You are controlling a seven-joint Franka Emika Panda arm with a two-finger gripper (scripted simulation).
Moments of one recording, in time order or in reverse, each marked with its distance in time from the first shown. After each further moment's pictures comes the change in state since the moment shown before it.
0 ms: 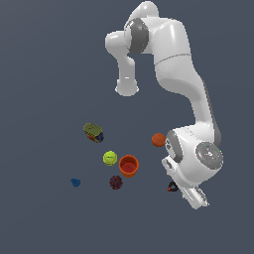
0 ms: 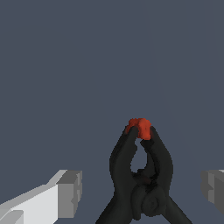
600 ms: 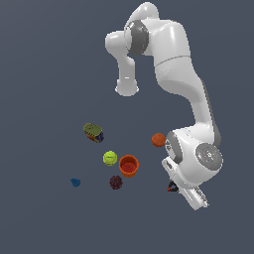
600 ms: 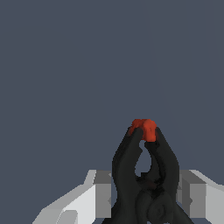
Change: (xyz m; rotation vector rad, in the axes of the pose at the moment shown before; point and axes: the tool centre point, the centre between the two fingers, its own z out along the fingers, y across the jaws) arm 0.000 -0.002 0.004 0.002 0.001 0.000
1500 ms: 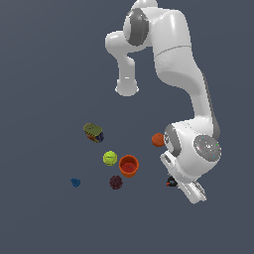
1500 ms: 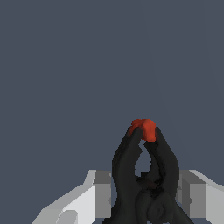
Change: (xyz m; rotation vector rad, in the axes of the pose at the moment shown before) arm -0.001 0.017 -0.018 -0.001 0.000 0.000
